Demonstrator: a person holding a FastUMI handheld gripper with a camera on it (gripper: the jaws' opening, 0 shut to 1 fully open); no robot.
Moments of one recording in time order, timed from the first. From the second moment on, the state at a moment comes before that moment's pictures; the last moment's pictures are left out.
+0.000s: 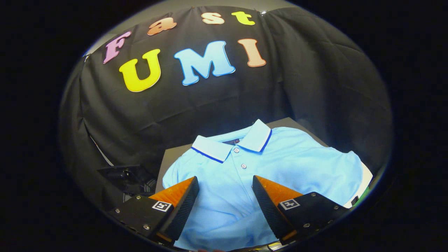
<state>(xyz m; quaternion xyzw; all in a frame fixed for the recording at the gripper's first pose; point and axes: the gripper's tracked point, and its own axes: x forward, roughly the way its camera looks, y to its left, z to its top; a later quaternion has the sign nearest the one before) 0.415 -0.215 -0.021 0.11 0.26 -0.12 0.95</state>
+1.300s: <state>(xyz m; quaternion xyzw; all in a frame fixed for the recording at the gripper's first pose) 0.412 -0.241 -0.025 0.21 0.21 -0.10 0.95</state>
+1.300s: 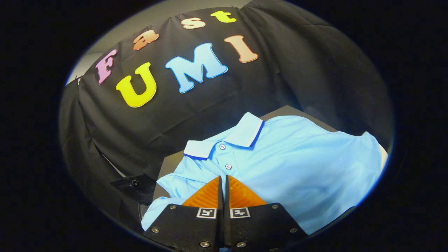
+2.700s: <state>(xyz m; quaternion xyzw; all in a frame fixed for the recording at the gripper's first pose) 0.396 -0.032 0.198 -0.03 0.12 -0.14 0.98</state>
